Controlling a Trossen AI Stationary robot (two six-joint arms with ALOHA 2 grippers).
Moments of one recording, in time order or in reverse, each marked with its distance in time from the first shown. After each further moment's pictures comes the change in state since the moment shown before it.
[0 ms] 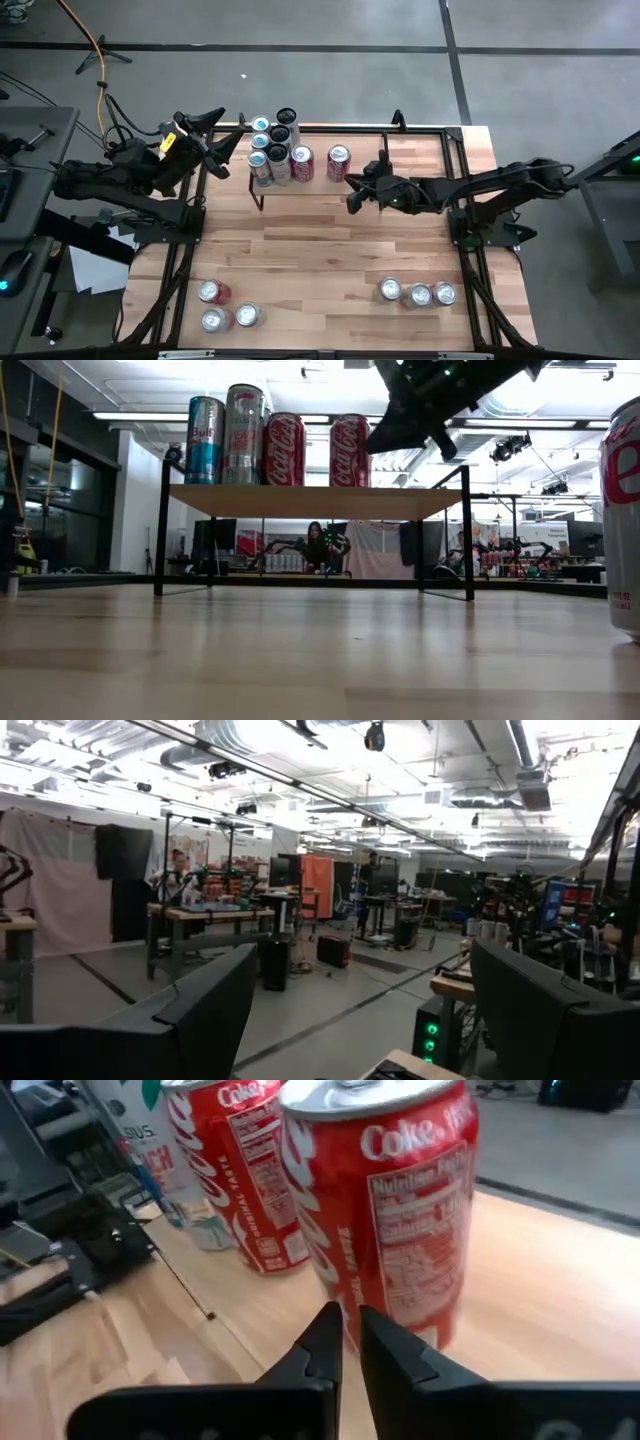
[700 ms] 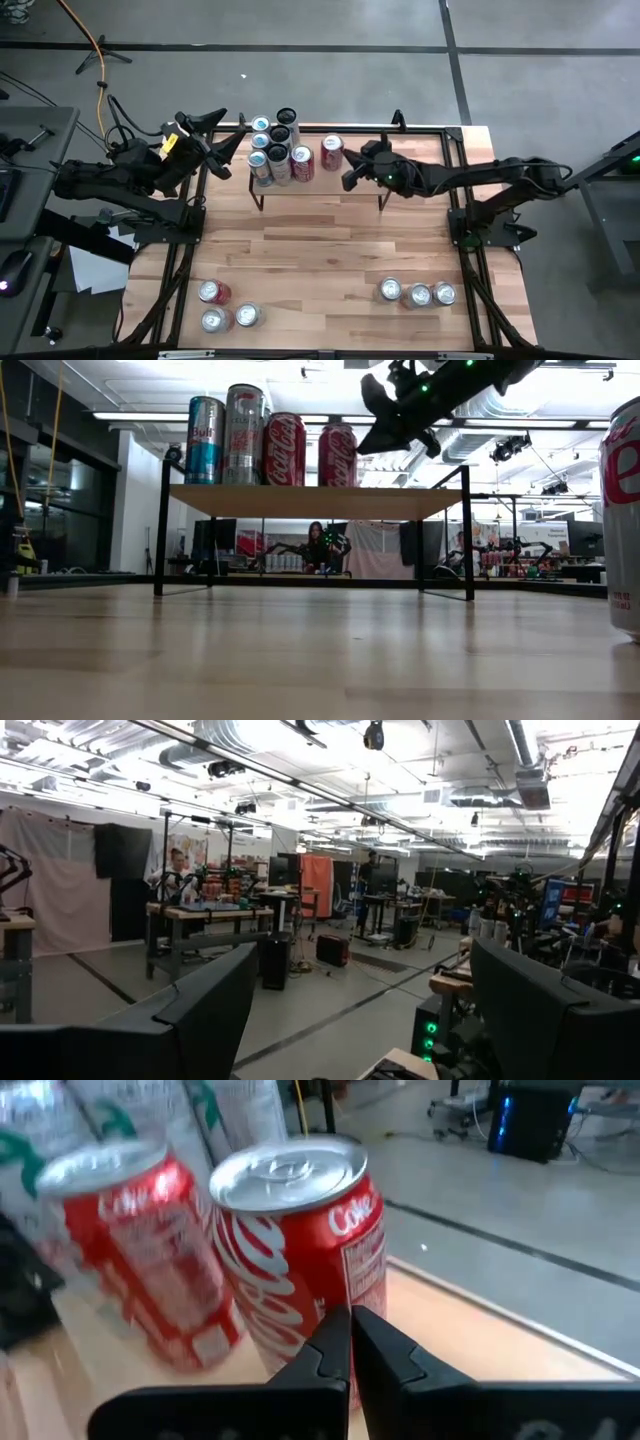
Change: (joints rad) left arm 0.000 0.014 0.000 0.009 0.001 -0.002; right arm -0.156 0.040 0.057 0.052 -0.018 -0.163
